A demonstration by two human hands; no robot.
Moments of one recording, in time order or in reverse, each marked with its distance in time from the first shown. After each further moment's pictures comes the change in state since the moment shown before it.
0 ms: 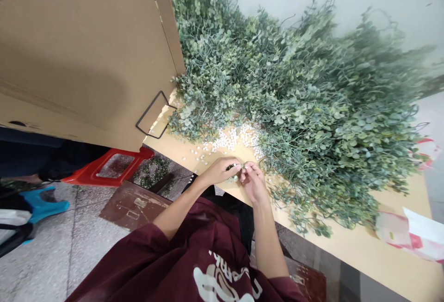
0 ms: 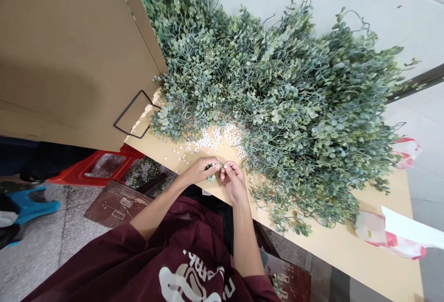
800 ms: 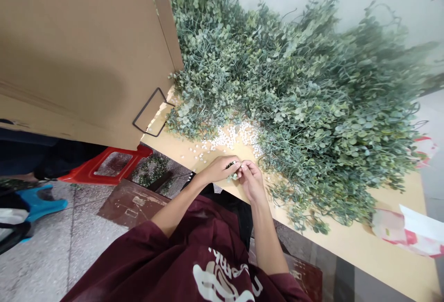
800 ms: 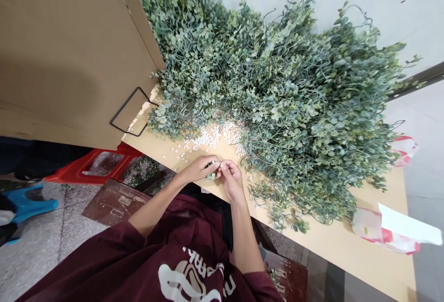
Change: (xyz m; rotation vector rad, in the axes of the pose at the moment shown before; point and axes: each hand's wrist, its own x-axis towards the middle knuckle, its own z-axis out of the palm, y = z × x) left_hand 0.002 -0.001 0.000 0.029 -0.058 -0.053; right_hand 0.001 0.007 0.000 -0.070 -0.024 -0.037
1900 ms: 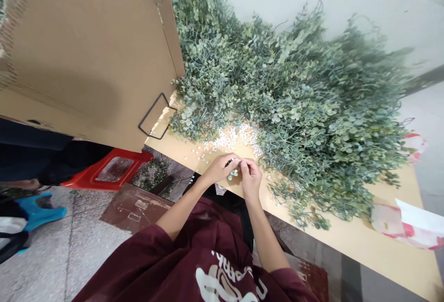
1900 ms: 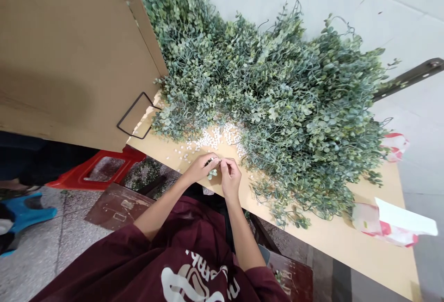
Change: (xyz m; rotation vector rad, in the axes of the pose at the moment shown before) left_hand -0.005 -0.002 0.005 -0.035 0.217 -0.001; right_hand -0.003 0.007 0.022 -0.521 0.258 -0.405
